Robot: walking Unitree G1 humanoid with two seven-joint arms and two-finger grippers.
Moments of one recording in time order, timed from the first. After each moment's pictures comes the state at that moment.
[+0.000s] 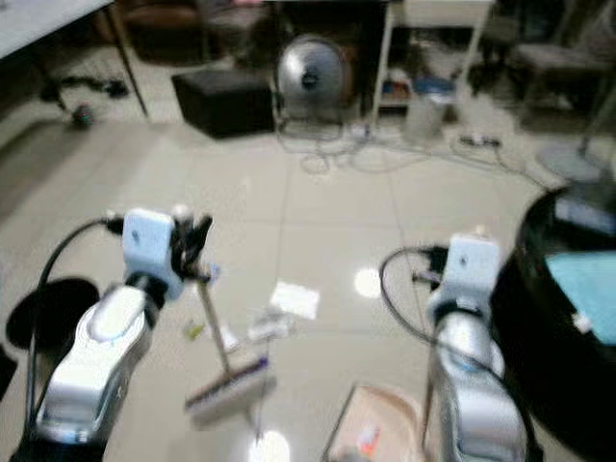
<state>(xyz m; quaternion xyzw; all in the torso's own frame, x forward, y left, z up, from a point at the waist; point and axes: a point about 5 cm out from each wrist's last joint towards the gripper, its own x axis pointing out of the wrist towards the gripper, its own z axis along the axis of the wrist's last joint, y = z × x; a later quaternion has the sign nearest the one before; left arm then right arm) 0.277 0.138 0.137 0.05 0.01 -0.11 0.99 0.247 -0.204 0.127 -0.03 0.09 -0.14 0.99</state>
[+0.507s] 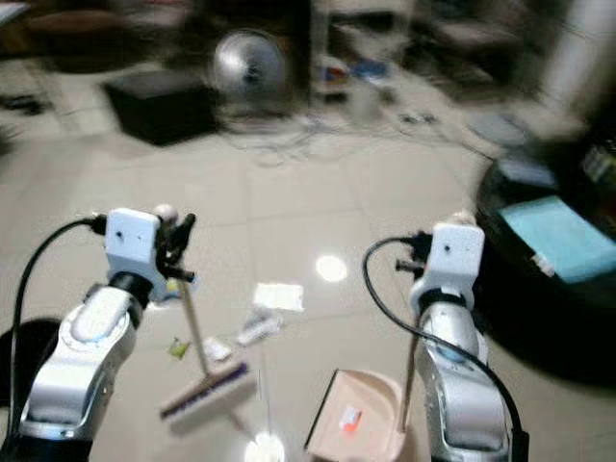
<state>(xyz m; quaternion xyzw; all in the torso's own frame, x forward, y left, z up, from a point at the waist) 0.279 0.154 0.138 0.07 0.01 -0.09 0.99 0.258 -0.187 0.138 -0.03 0.05 -0.10 0.99</state>
